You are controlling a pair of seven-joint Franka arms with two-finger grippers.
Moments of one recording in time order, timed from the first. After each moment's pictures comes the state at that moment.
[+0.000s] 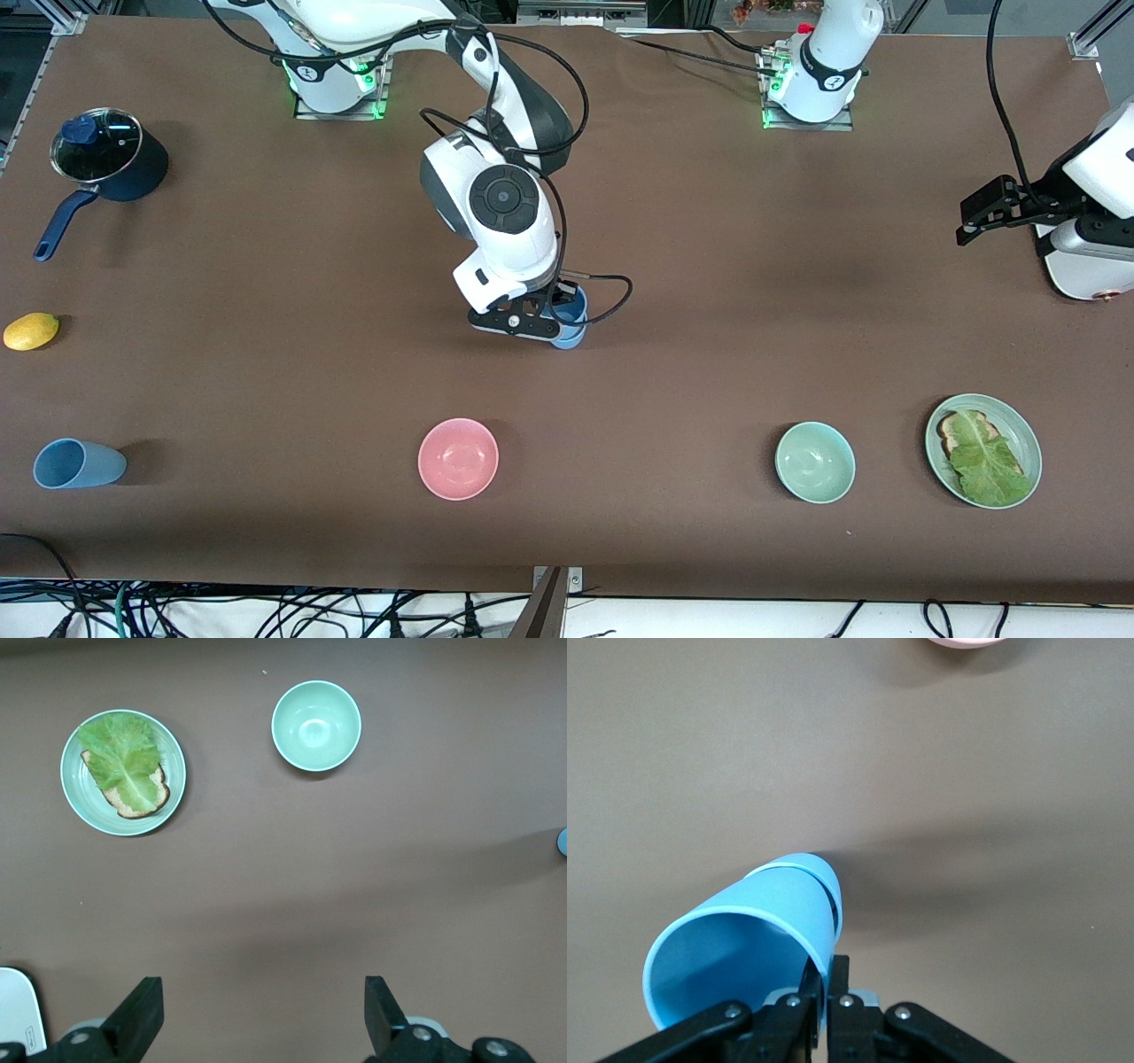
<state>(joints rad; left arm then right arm) 0.01 0.01 -0.01 -1.62 -0.02 1.66 0.10 0.73 0.72 -0.06 -1.19 0.09 1.89 0.83</state>
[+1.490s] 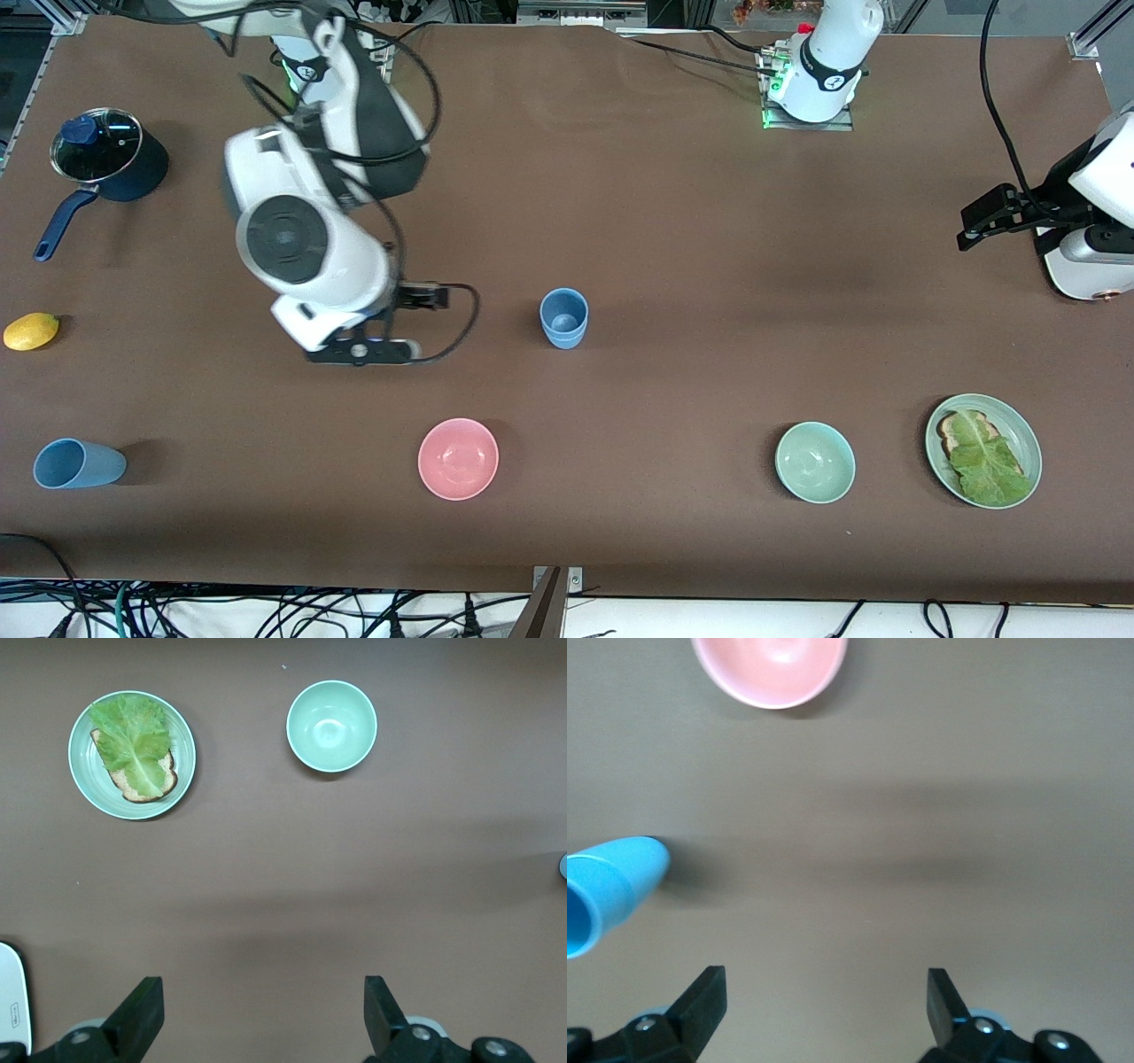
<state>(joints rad) 0.01 0.02 -0.01 -1.62 -0.02 1.66 0.03 0.49 0.58 -0.13 -1.14 0.09 1.52 0.37</state>
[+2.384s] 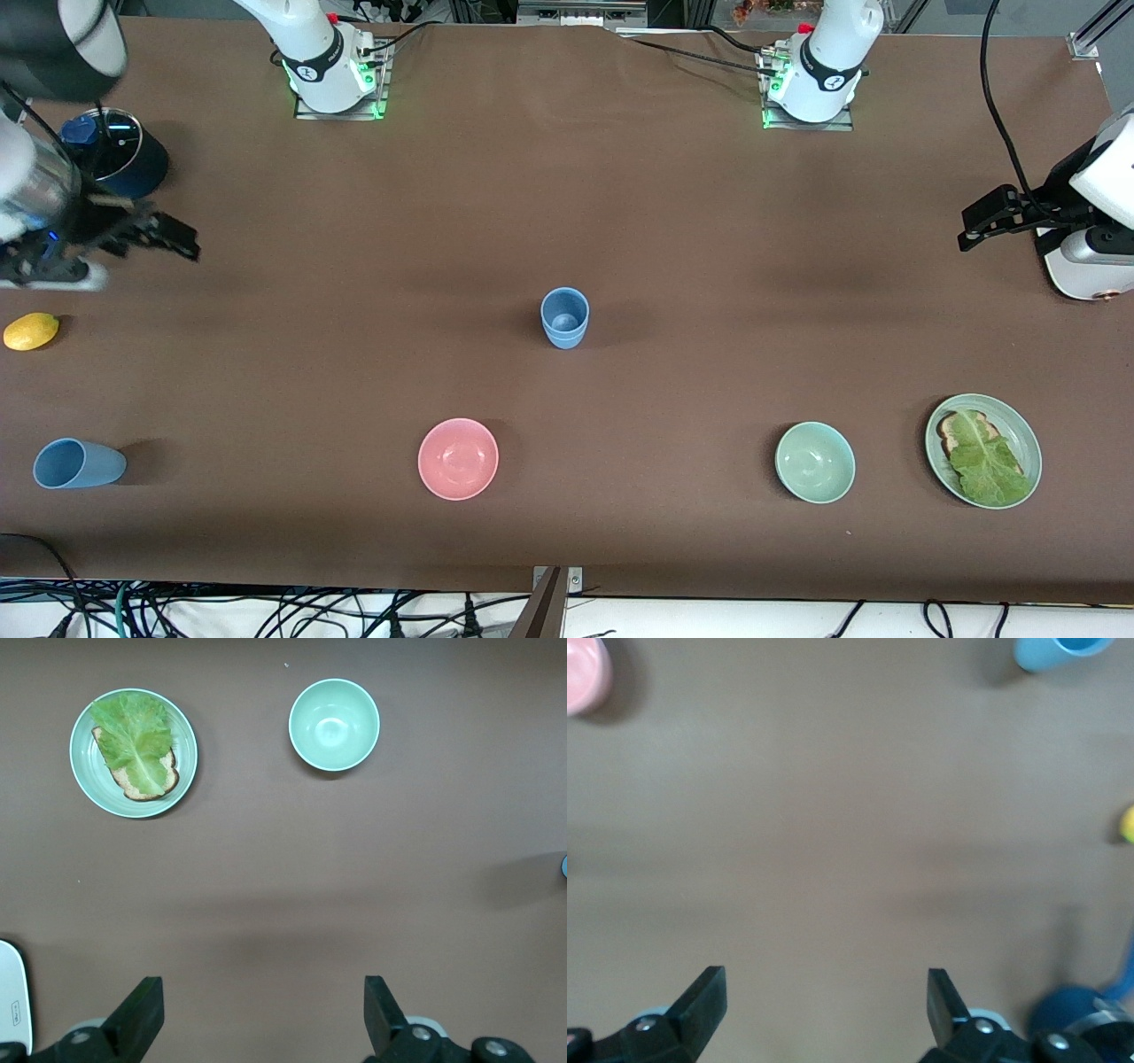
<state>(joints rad) -0.04 0.02 0.04 -1.62 -0.02 1.66 0.03 0.12 0.01 -0.10 -1.69 -0.06 1.61 0.05</state>
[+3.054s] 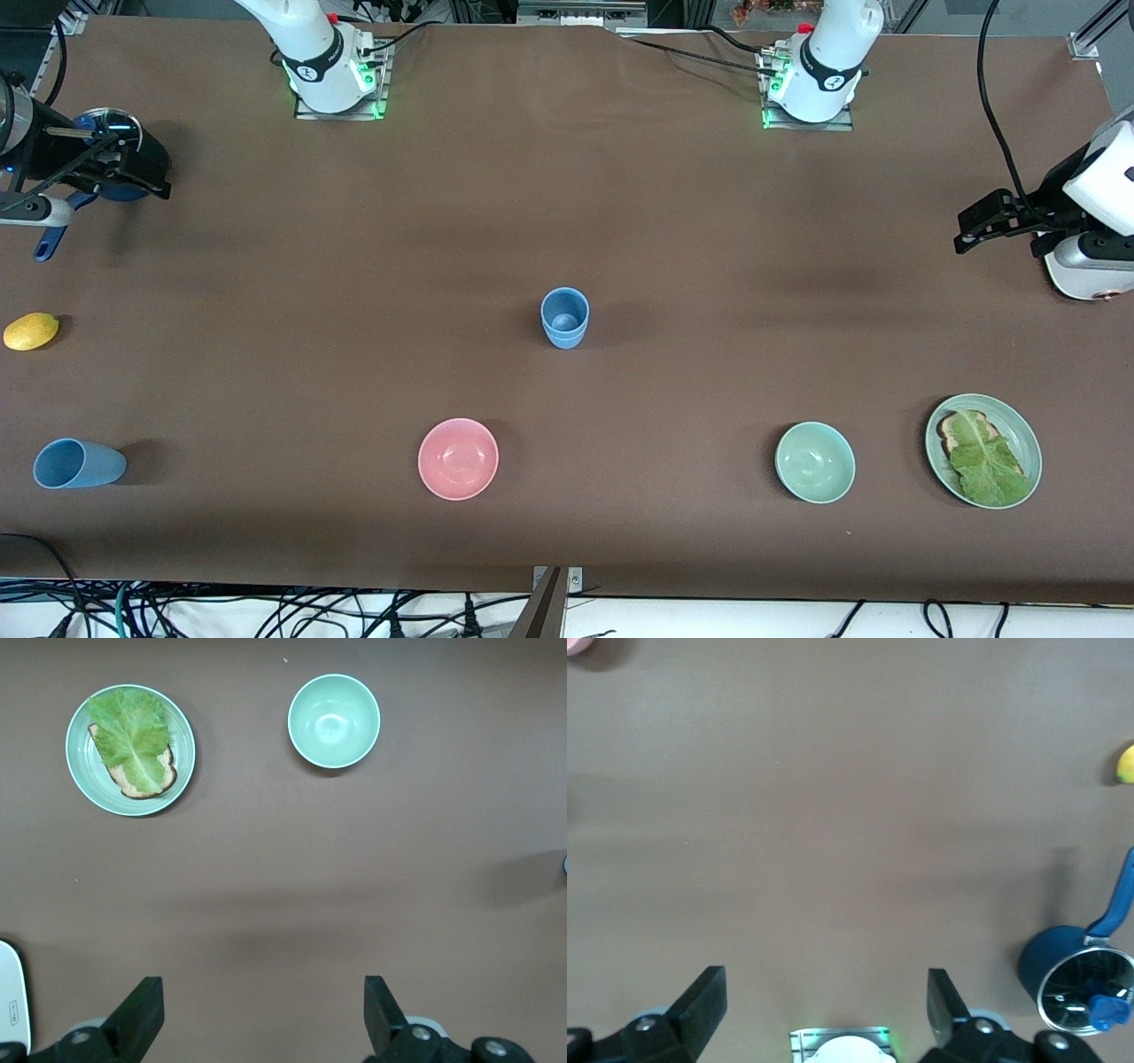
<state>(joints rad) -0.04 0.03 0.04 -1.62 -0.02 1.66 0.03 0.08 -0.04 -0.09 -1.68 -0.01 1.50 0.06</state>
